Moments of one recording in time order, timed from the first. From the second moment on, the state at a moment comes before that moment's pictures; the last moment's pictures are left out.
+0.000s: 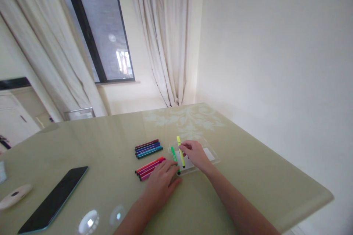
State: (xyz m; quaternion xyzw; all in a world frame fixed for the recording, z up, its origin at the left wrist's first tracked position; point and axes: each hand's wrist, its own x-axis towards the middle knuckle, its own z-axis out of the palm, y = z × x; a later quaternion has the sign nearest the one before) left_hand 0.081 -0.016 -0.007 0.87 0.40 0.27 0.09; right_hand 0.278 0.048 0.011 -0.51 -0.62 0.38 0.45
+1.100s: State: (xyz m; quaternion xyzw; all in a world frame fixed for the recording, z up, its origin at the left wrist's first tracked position) left_hand 0.091 -0.022 0.005 0.89 0.41 0.20 0.04; right_hand 0.267 0.033 0.011 -0.59 -0.75 0.17 0.26
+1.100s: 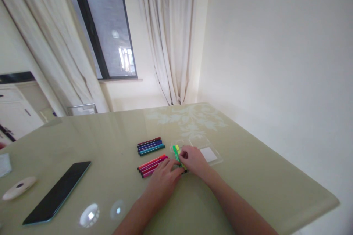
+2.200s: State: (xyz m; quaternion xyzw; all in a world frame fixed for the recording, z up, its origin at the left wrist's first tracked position) left_hand -0.022 0.035 -0.004 0.71 0.68 0.20 -0.04; right_hand 0.267 0.033 0.009 -0.55 -0.77 0.13 0.31
